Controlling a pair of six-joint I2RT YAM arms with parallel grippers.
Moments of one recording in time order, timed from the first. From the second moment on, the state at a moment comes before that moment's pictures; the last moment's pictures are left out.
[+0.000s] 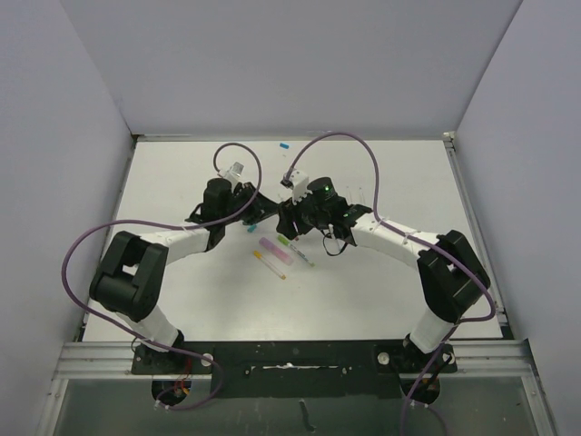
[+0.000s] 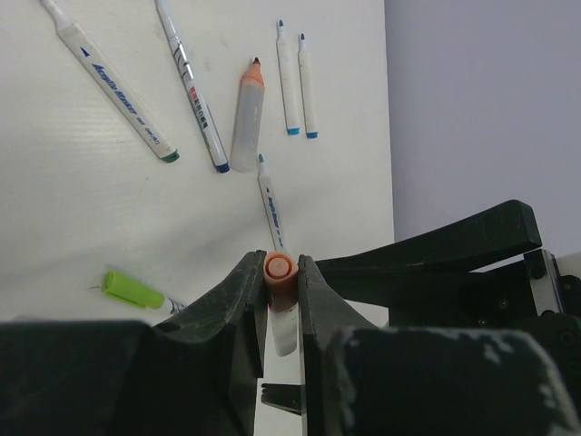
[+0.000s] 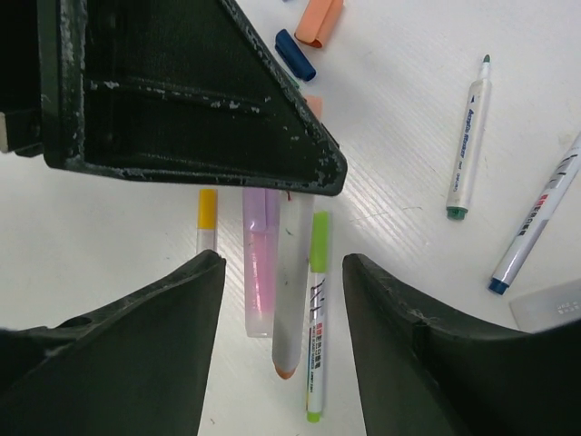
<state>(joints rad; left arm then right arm) -0.40 1.66 0.84 0.44 0.43 -1.01 0.68 1.67 1.11 -0.05 -0.25 0.07</state>
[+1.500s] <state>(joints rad) -0.26 1.77 1.14 0.29 0.36 -0.91 0.69 1.49 0.93 -0.10 -0.15 0.11</state>
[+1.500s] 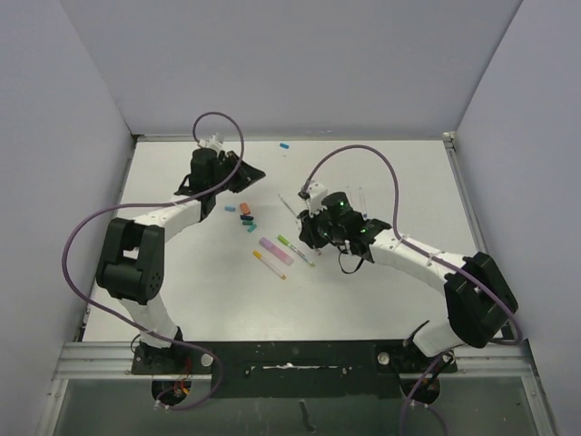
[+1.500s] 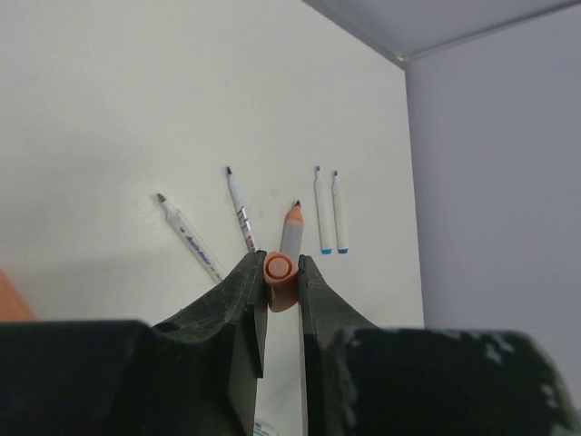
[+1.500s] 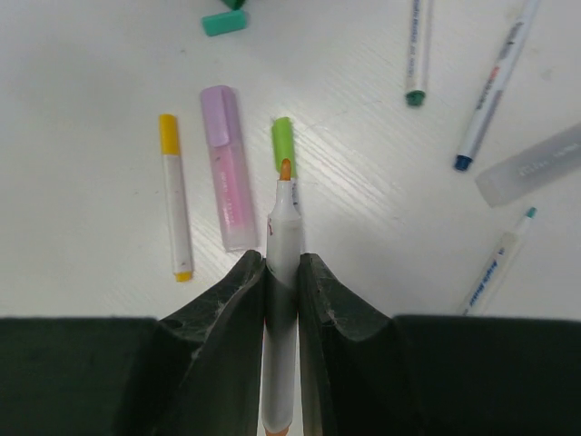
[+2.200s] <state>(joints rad) -0.16 1.59 0.78 0.10 0.34 -0.79 0.42 1.53 0.93 -0.23 0.11 0.09</state>
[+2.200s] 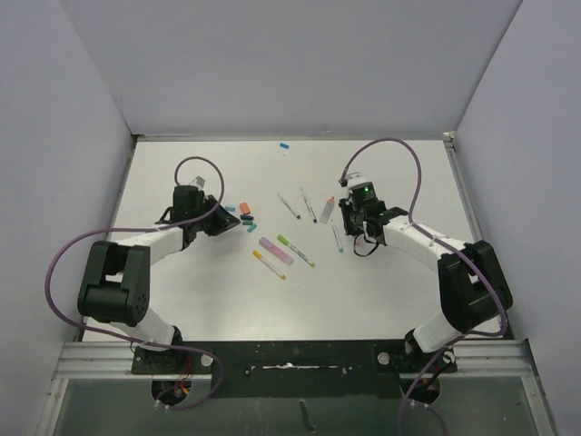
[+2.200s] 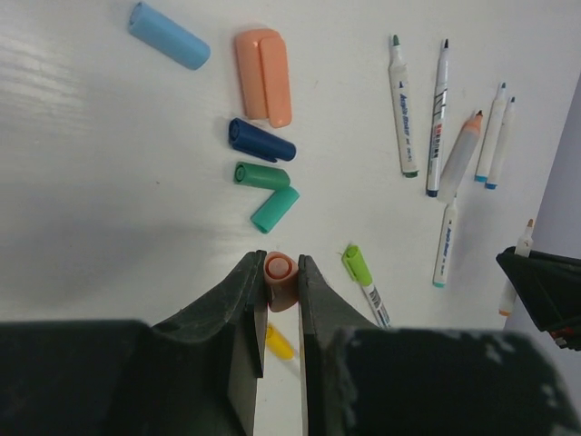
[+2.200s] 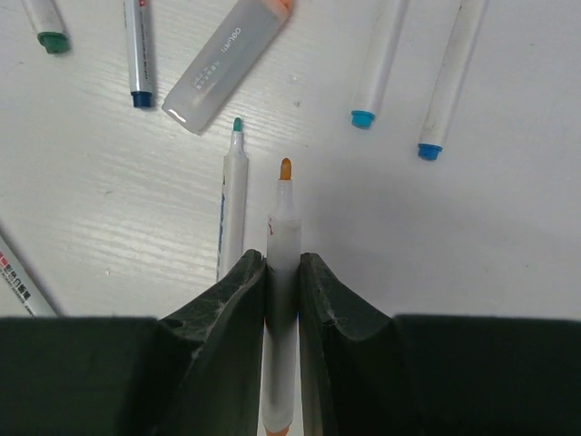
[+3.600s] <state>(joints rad) -0.04 1.52 0.60 0.32 0.43 -0.94 0.39 1.78 1.01 -0.17 0.07 0.12</state>
